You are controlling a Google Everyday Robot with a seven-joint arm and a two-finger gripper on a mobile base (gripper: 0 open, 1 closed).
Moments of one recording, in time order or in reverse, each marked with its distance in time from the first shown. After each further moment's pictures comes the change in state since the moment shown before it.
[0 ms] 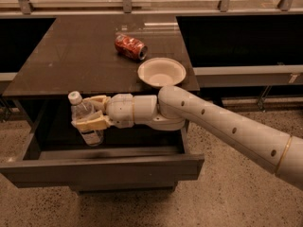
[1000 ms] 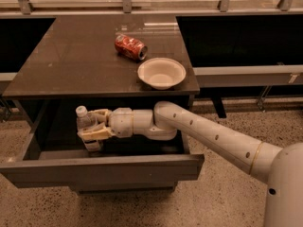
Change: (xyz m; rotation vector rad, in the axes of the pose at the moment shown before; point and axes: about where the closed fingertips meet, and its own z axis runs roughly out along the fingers) arm 0.081 -0.012 0.011 -0.027 -0.052 0.030
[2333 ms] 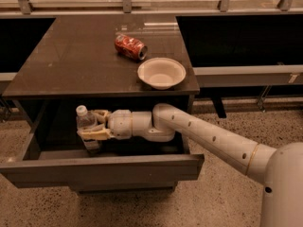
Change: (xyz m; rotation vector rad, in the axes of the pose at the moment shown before) arm 0.008 0.002 0.004 -0.013 -0.021 -0.018
